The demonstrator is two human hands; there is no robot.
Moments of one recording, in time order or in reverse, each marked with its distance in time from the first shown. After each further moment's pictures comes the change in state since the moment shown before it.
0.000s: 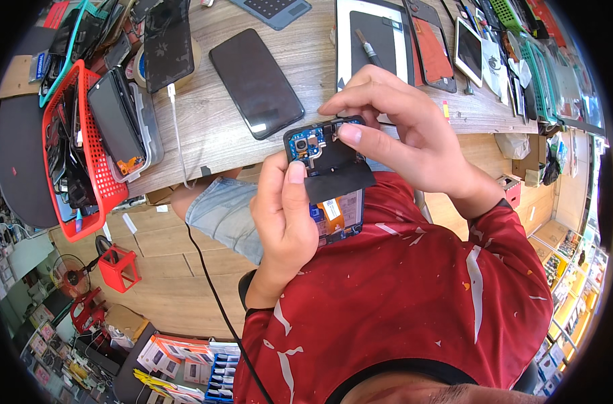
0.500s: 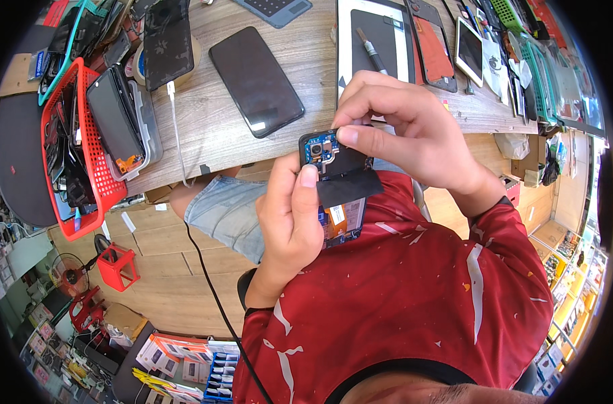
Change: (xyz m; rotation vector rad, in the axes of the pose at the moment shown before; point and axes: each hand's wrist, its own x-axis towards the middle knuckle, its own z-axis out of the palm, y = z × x) left_hand -0.003 0.008 0.002 0.049 -0.059 -0.075; right_hand 0.003 0.006 -0.002 0.134 -0.044 0.005
